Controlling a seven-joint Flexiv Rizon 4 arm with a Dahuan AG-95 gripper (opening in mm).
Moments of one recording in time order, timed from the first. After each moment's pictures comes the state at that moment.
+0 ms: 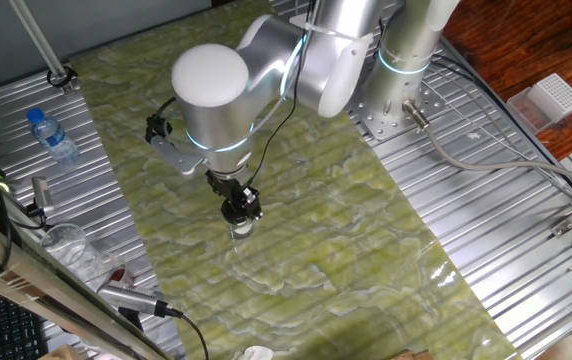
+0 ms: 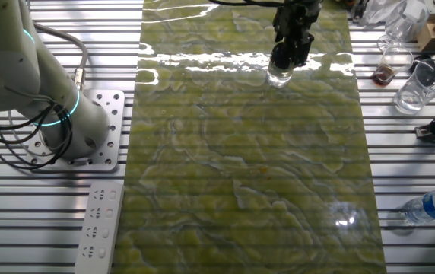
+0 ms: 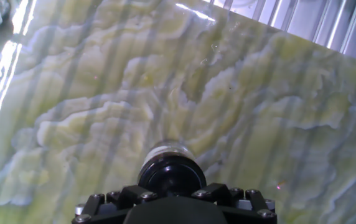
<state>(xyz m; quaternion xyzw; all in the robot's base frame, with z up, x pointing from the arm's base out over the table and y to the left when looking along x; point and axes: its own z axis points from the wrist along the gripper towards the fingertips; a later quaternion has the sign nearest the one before) 0.524 0.153 0.108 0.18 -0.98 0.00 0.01</state>
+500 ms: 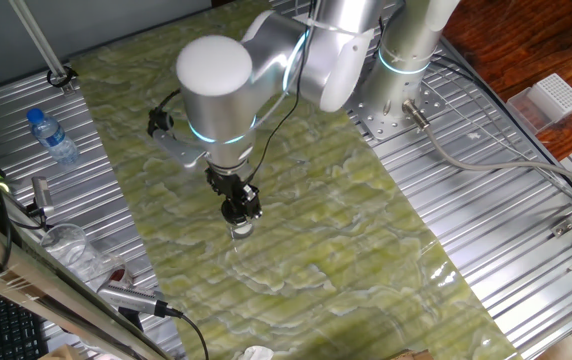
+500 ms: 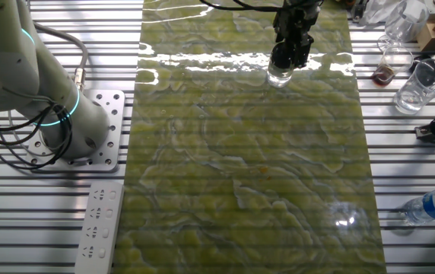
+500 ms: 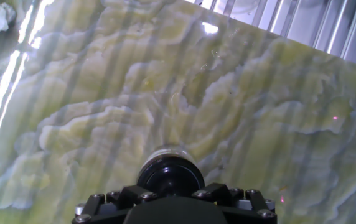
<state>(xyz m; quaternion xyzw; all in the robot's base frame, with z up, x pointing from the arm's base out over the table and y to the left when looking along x) 0.522 0.151 0.110 0.18 -0.98 -0.01 -0.01</state>
